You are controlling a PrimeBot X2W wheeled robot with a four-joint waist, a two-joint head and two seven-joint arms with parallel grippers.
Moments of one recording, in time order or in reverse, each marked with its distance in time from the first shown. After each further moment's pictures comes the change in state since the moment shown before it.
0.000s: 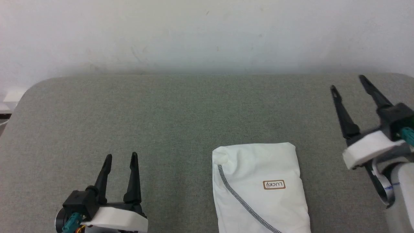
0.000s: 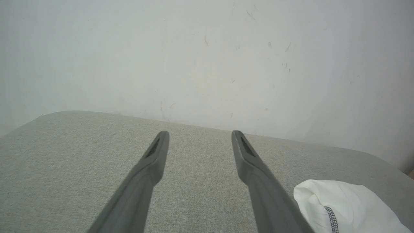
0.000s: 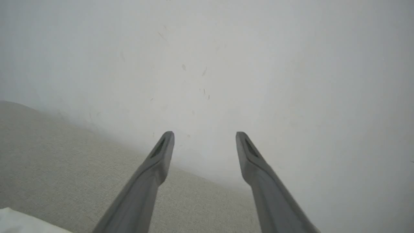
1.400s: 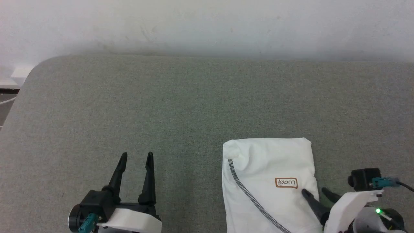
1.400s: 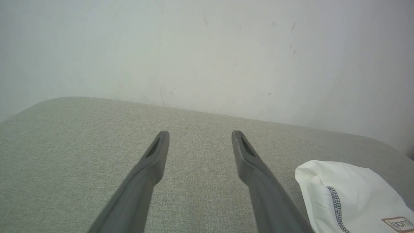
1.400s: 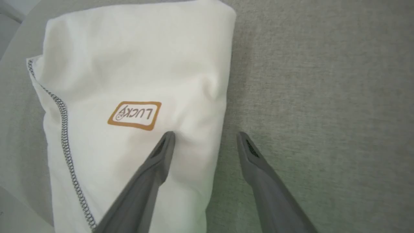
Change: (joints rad) left arm 0.014 -0.001 -0.101 -0.053 0.023 0.044 0.000; right arm 0.386 0.110 -0.086 -0.071 0.408 0.000 0.526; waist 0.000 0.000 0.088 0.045
